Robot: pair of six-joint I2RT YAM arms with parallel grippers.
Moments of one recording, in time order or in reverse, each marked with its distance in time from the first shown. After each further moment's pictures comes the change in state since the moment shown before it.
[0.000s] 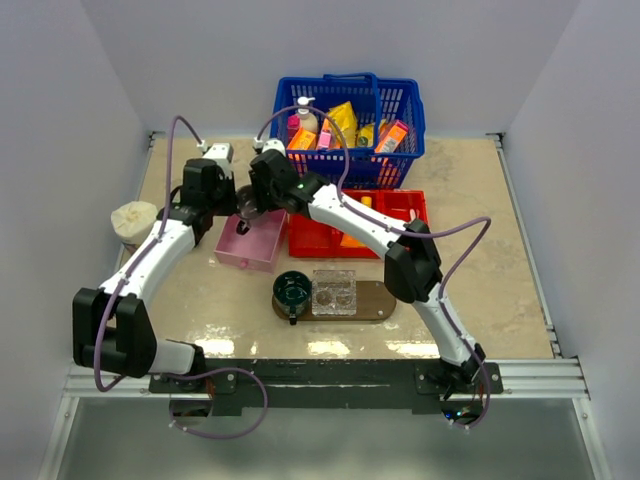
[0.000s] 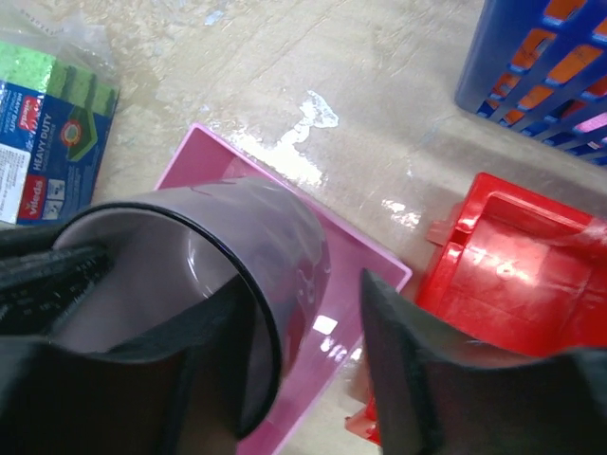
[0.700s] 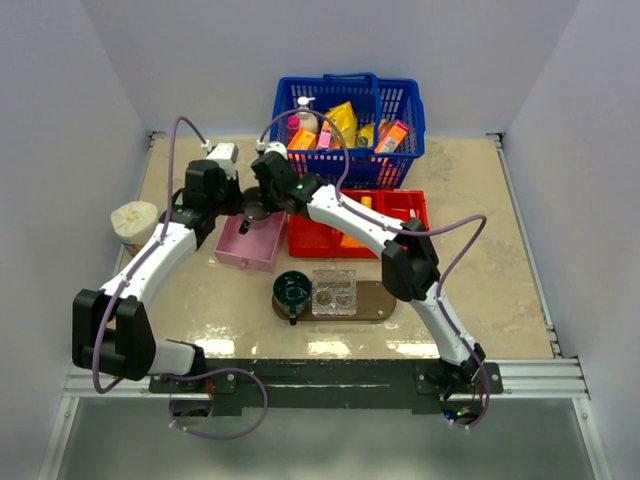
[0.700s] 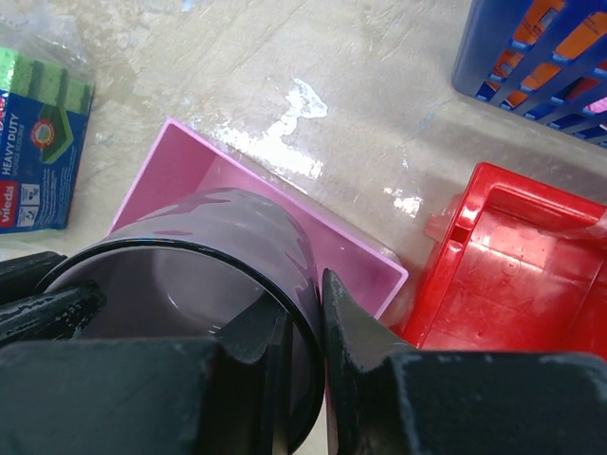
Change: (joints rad) left arm -0.026 -0.011 -0.029 0.060 0.048 0.000; right arm -0.008 0.033 0.008 -0.008 0.002 0.031
